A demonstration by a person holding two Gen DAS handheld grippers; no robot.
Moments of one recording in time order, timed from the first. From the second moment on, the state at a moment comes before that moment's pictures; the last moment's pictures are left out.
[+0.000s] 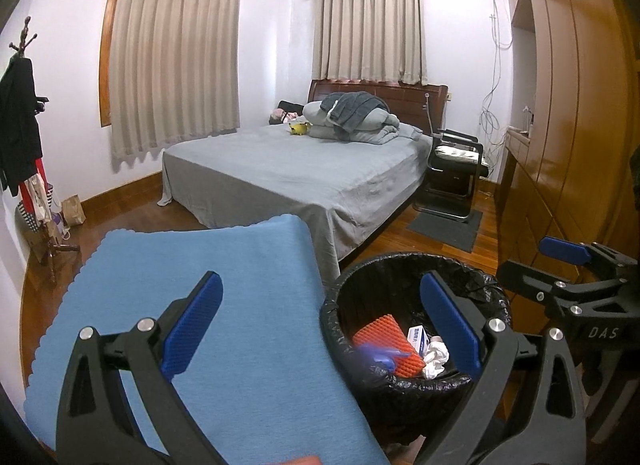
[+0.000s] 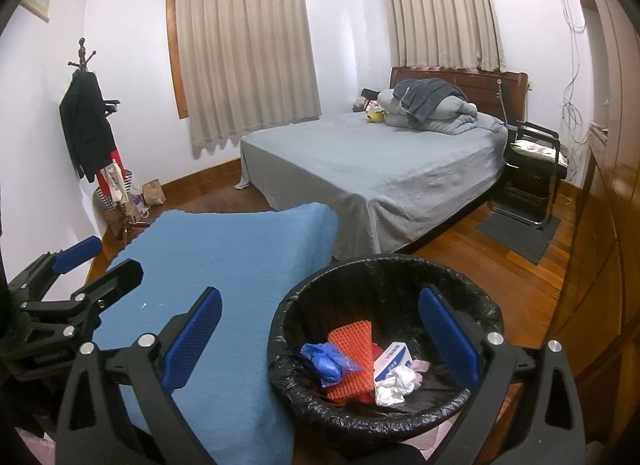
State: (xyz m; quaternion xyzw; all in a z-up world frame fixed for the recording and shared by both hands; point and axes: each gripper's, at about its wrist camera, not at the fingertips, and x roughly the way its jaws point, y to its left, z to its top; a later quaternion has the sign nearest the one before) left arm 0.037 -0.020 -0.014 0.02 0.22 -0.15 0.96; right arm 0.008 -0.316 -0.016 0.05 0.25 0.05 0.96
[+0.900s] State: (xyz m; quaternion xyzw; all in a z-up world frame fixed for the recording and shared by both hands) left arm 0.036 -0.022 -0.014 0.02 0.22 -0.15 0.96; right arm 0.008 -0.315 -0.016 0.05 0.25 0.05 0.96
